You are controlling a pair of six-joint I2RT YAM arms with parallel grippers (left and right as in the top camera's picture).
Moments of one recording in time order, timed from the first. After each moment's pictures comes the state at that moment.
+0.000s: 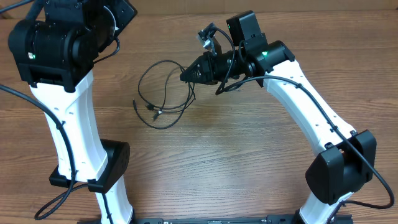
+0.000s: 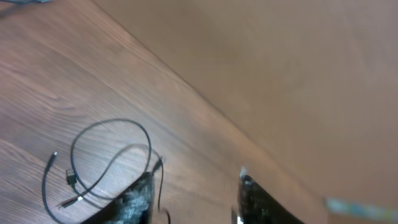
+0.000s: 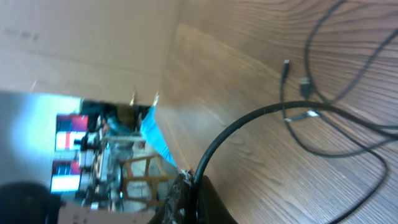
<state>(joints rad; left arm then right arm) -0.18 2.06 3.09 -1.69 -0.07 -0.90 0.44 1.88 1.72 -0.72 -0.97 0.41</state>
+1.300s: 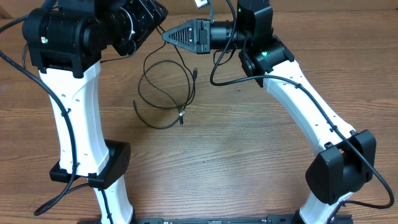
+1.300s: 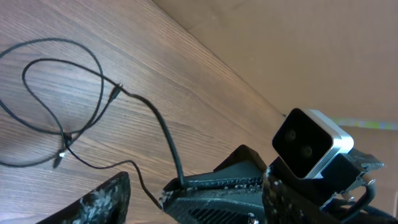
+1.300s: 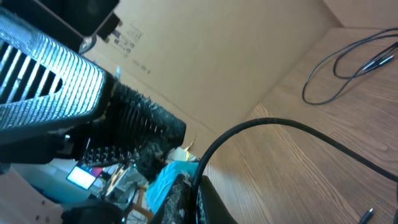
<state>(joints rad) -0.19 2.06 2.98 -1.69 0.30 -0.91 0.44 1.88 1.72 0.10 -1.08 0.80</state>
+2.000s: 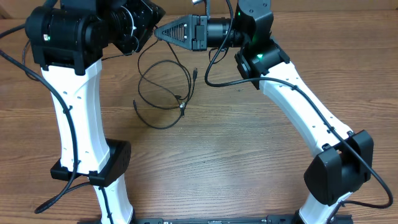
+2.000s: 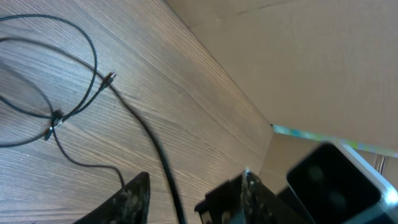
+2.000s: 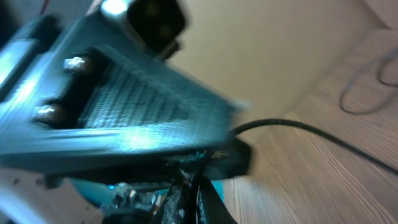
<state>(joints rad) -0.19 2.08 2.98 -1.68 0.30 -1.05 0.47 1.88 1.72 0.32 -1.10 1.01</state>
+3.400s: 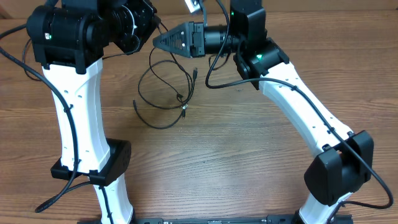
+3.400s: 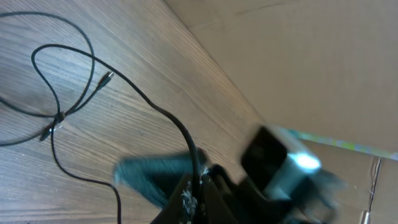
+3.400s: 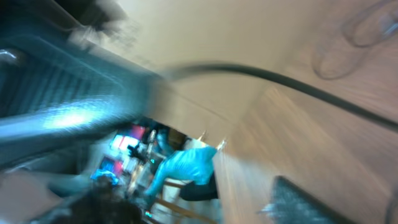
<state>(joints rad) -0.19 2.08 2.98 -1.67 0.30 -1.06 0.46 1.88 1.72 -0.04 -1.06 0.85</state>
